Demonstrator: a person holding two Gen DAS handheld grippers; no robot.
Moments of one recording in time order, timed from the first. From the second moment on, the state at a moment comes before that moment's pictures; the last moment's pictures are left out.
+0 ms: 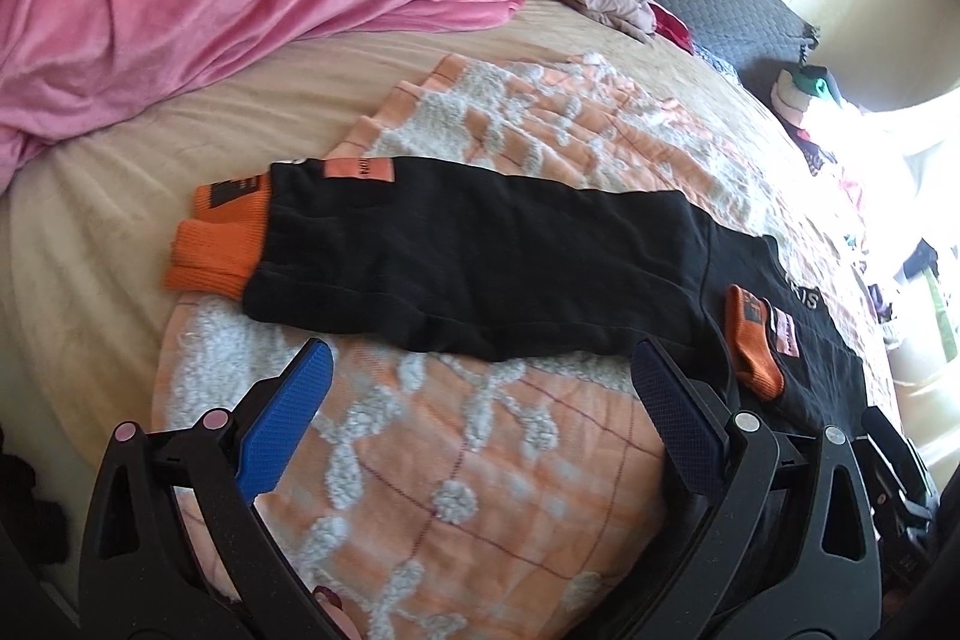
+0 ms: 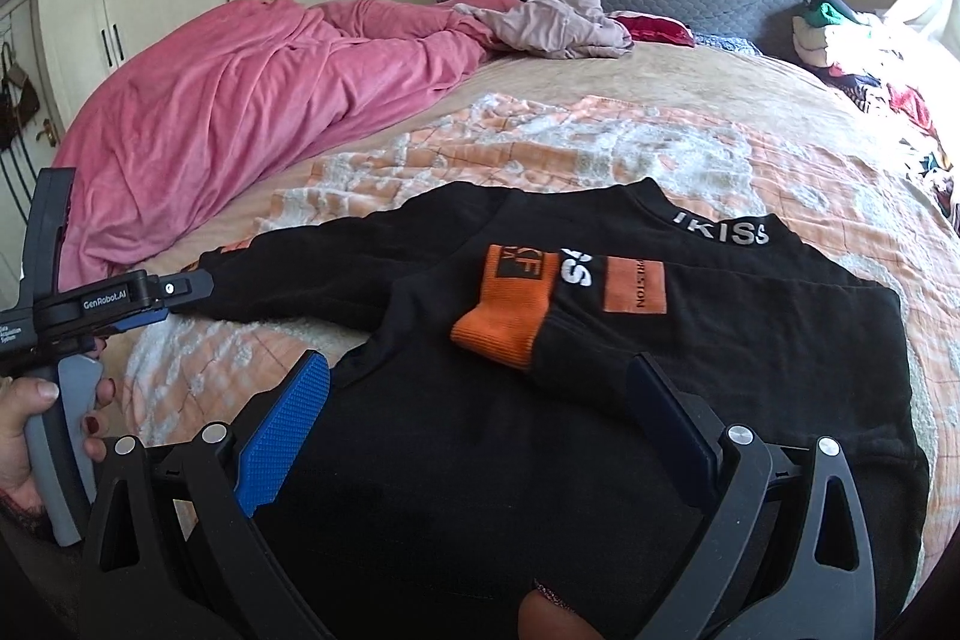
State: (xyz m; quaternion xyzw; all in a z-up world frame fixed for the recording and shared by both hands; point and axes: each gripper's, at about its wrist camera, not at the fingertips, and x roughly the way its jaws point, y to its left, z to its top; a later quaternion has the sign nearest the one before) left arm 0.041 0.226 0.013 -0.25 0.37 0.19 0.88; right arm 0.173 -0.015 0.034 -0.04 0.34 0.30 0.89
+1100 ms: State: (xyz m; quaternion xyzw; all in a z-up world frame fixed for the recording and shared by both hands) left arm 0.016 0.298 -0.023 -0.37 0.32 0.23 0.84; right arm 0.166 0.060 0.030 -0.08 0.36 0.33 0.87
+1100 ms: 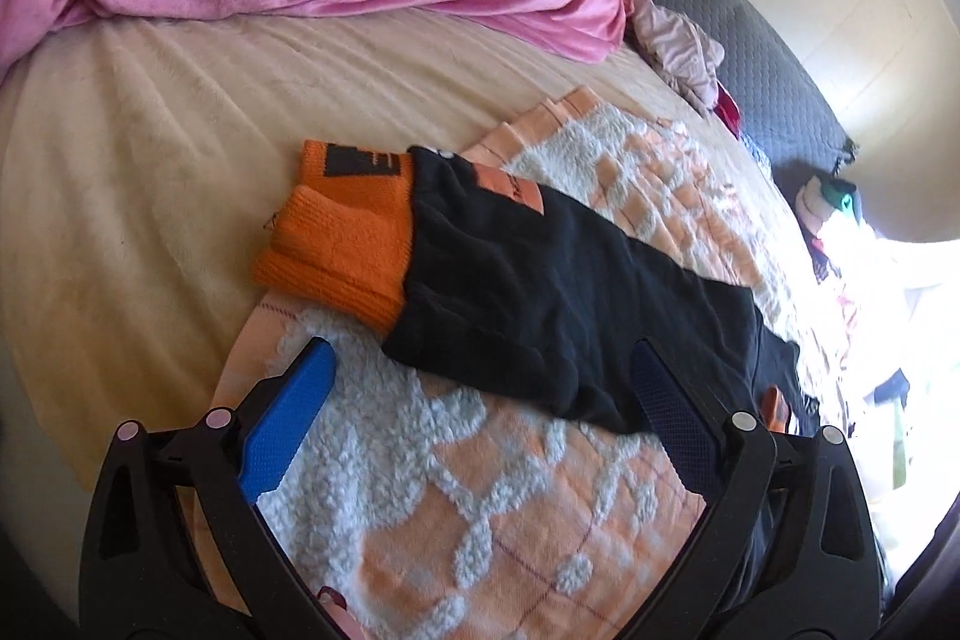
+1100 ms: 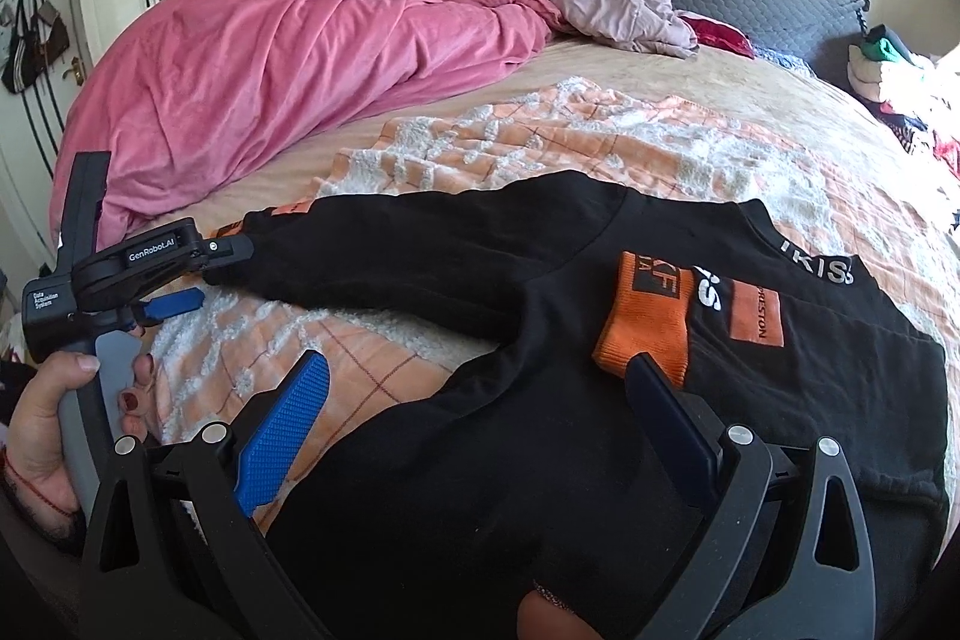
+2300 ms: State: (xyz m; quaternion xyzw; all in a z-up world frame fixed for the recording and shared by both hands) left arm 0.072 0.226 0.023 -0.24 0.23 0.16 0.93; right arm 0.192 -0.024 0.001 0.00 0.39 0.16 0.91
